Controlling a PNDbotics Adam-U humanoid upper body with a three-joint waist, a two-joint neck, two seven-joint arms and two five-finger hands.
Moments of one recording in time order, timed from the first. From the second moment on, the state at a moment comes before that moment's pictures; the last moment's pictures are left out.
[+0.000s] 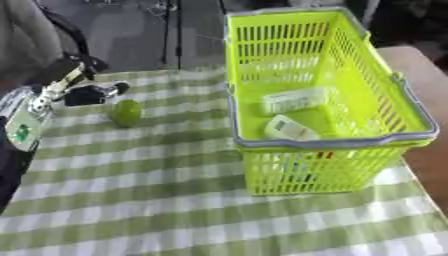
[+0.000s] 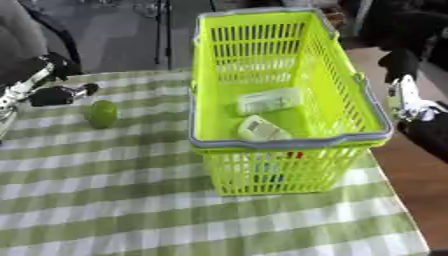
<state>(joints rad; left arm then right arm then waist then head) -0.81 0.64 -0.02 -0.96 -0.78 -0.10 -0.11 -0.47 -0.37 0.03 -1.98 0.31 -0.19 0.03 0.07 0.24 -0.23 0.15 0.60</state>
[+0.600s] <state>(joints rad) -0.81 0.62 -0.02 -0.91 -0.81 -0.10 -0.06 -0.67 -0.41 0.01 -1.98 0.39 -0.27 -0.03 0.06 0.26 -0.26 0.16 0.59</state>
